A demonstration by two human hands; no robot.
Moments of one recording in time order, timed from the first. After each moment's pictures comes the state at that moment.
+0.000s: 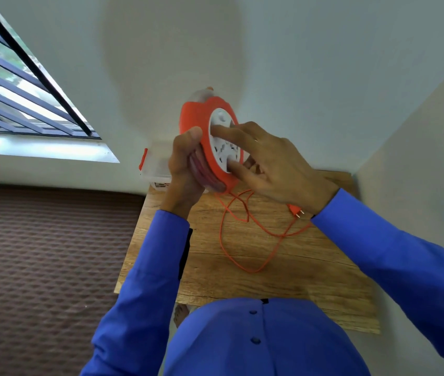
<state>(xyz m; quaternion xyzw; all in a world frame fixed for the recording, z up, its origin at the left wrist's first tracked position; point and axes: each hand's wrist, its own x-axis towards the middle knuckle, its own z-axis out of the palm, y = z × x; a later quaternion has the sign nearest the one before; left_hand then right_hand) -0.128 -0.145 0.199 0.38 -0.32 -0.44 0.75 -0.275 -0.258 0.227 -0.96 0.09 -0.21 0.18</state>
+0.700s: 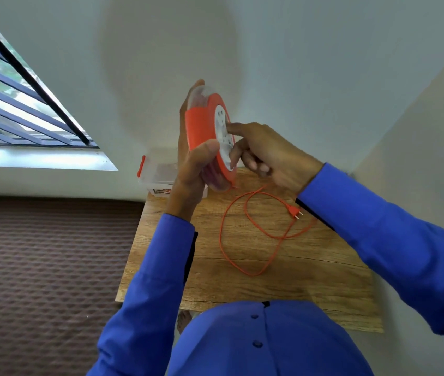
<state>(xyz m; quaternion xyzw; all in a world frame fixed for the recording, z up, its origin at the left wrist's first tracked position) -0.135 -0.152 0.205 0.43 -0.39 -0.34 0.74 -0.243 -0.266 0.248 -0.67 0.38 -0.07 0.63</state>
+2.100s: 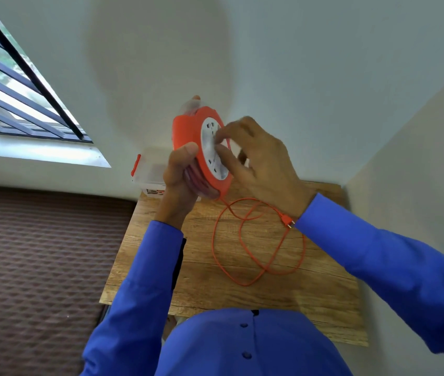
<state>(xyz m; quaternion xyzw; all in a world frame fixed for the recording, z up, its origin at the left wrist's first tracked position) -0.130 -0.148 0.198 0.36 -0.33 -0.38 0.78 -0.251 -0.257 0.227 -0.92 0.15 -0.31 0.19</state>
